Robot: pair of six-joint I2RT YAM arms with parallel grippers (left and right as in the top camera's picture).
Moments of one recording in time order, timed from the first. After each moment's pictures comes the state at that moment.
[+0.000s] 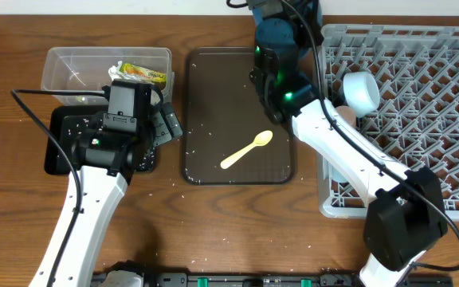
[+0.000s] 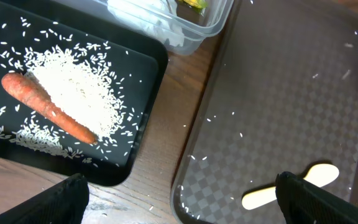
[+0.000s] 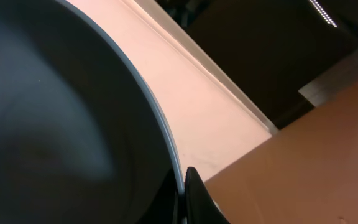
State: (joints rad) left arm -0.18 1.27 1.14 -0.87 -0.11 -0.55; right arm 0.59 1.87 1.54 0.33 1.09 -0.75
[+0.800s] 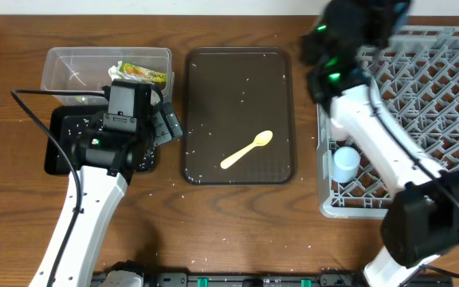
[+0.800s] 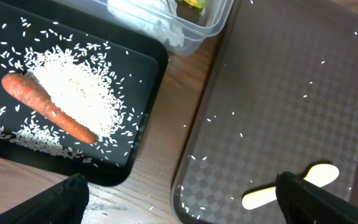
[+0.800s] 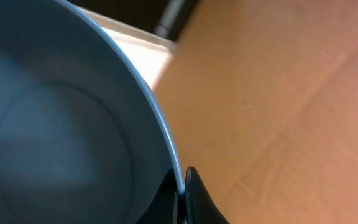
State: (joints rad) left arm -0.18 1.27 1.14 -0.87 -0.11 -0.55; right arm 0.34 1.83 1.54 0.56 1.43 -0.74
